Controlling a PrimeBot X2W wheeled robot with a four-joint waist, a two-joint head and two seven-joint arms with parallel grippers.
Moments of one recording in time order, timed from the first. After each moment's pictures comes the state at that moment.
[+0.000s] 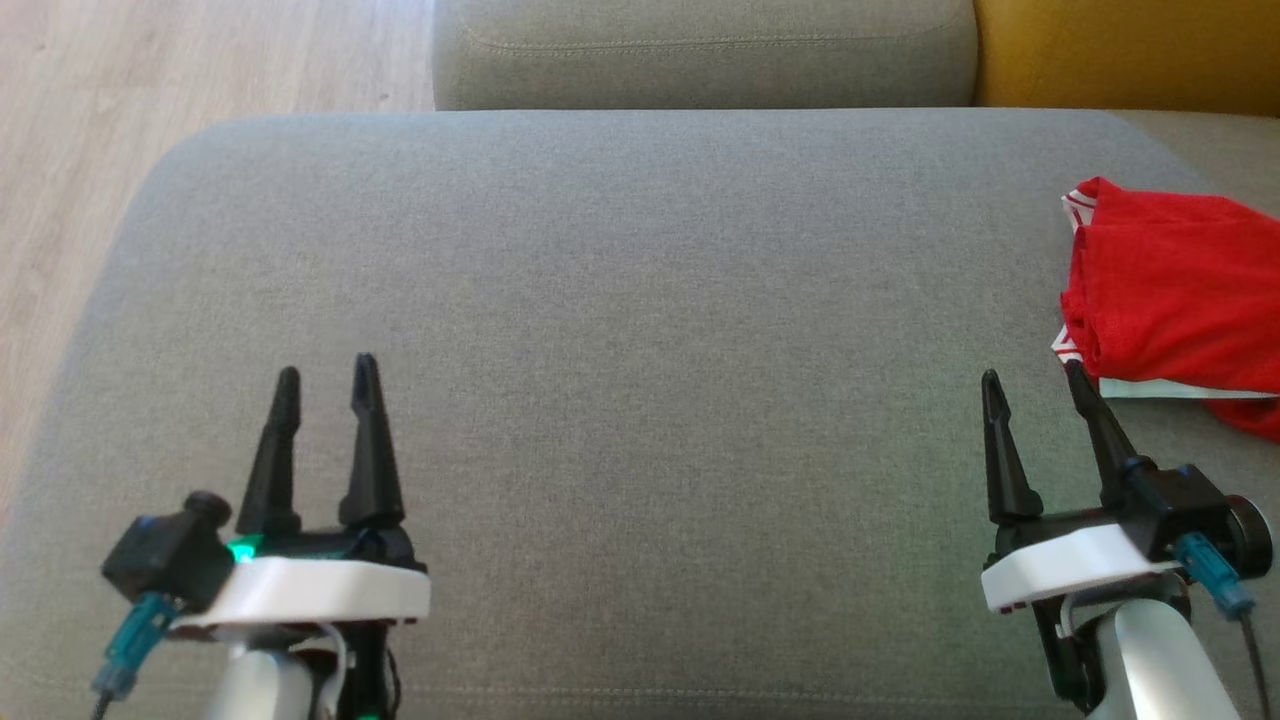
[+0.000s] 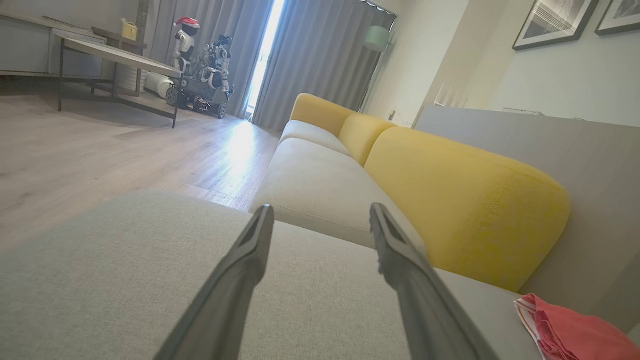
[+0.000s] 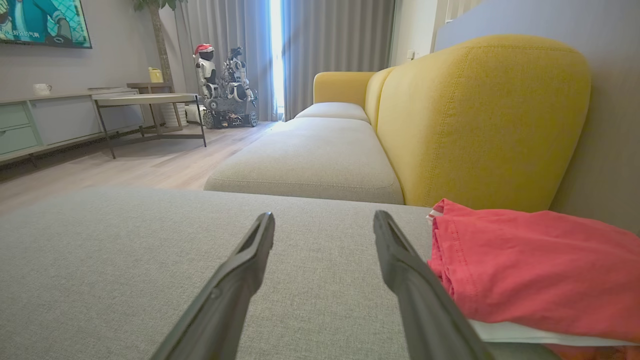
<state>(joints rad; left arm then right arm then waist) 0.02 0.05 -0.17 -0.06 -0.41 0.08 -0.26 -0.08 -0.06 0.00 0.26 0.02 0.13 -0.25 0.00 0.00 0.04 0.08</state>
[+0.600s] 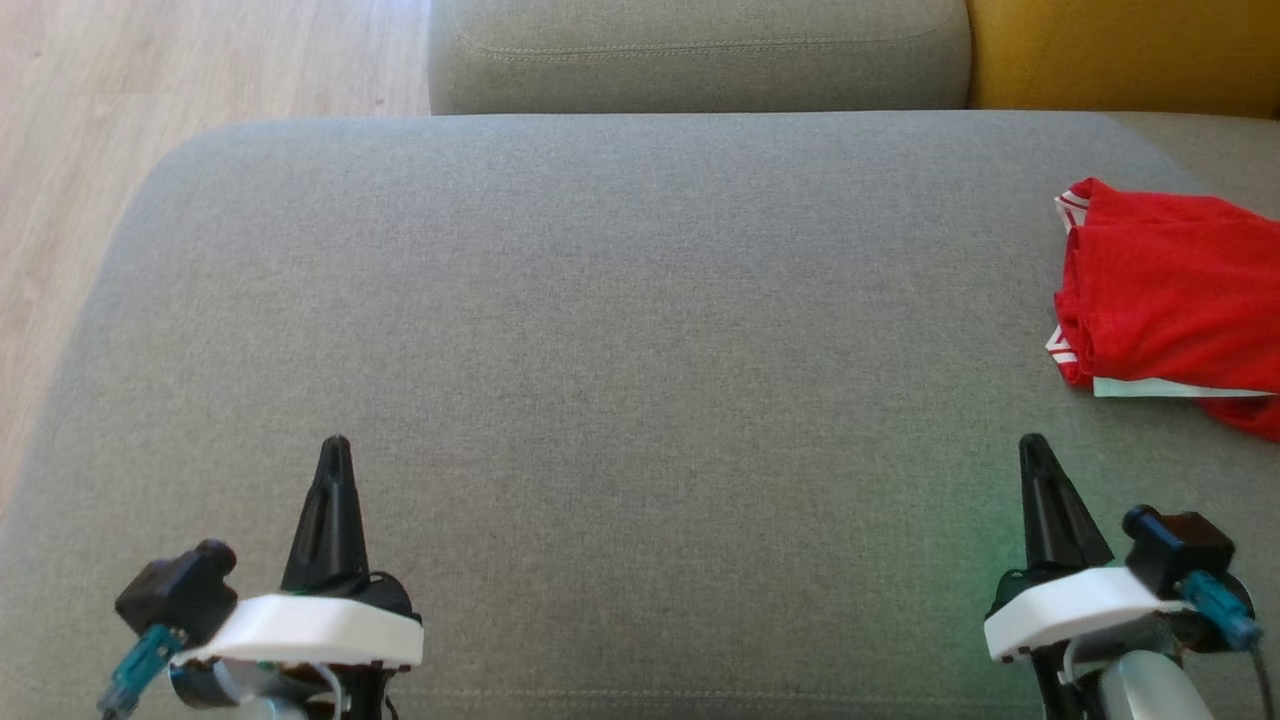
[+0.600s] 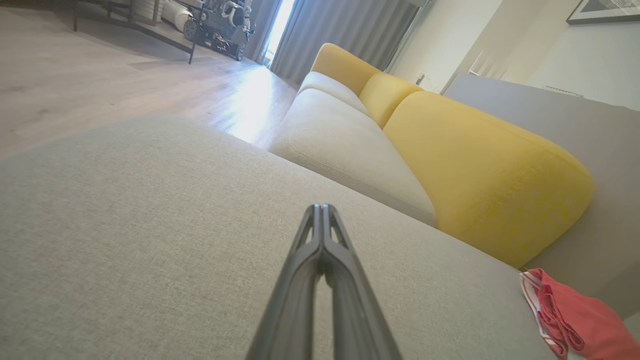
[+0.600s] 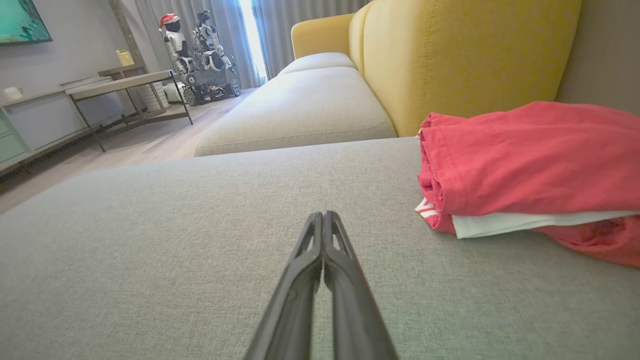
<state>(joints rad) 0.08 0.05 -0.15 0.04 -0.52 0.06 -0.23 -0.03 -0.06 -0.01 0.35 0.14 0.13 -0.21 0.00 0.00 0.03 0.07</state>
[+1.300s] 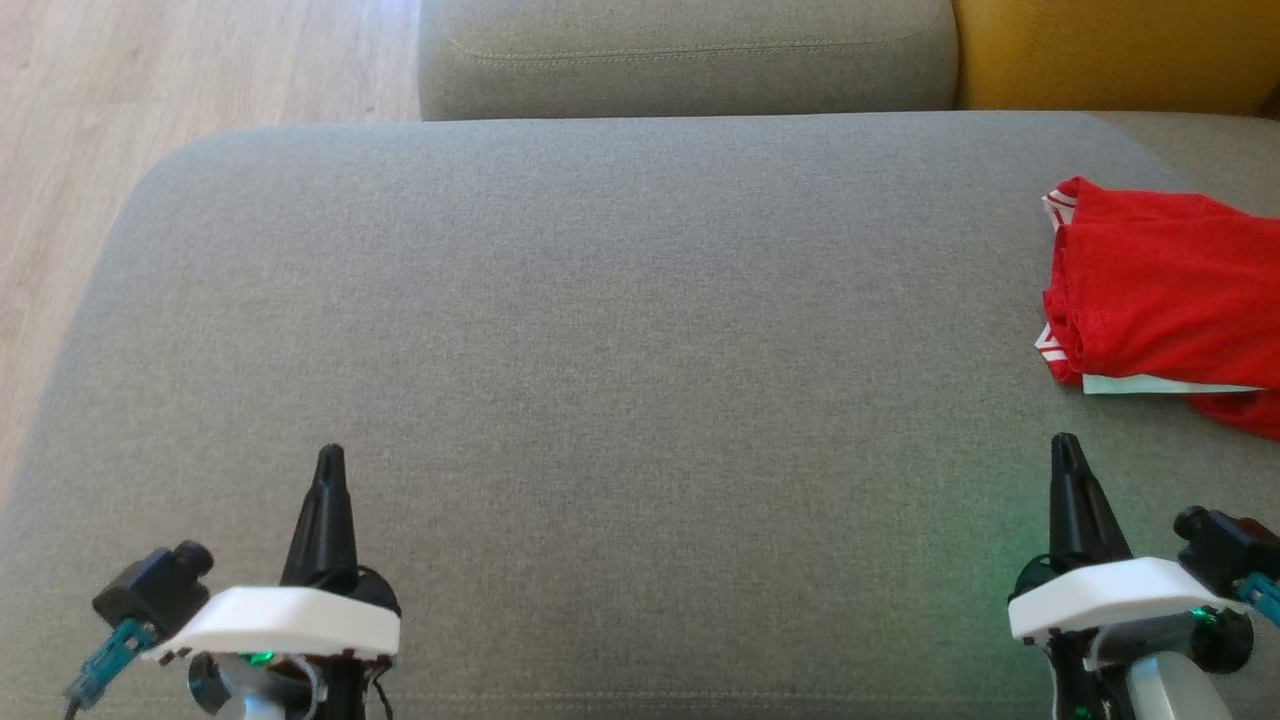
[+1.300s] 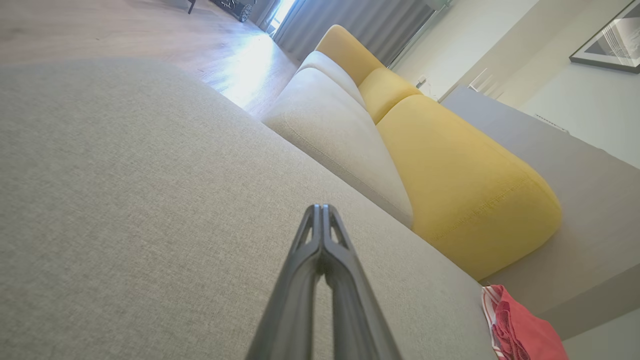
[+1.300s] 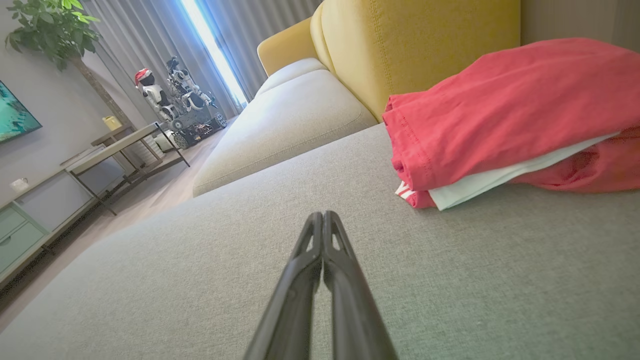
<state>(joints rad) 0.05 0.05 -0.13 0.09 -0.74 0.03 -0.18 -0.03 -0.05 -0.03 0.33 0.41 0.13 -0.16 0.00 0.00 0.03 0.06</state>
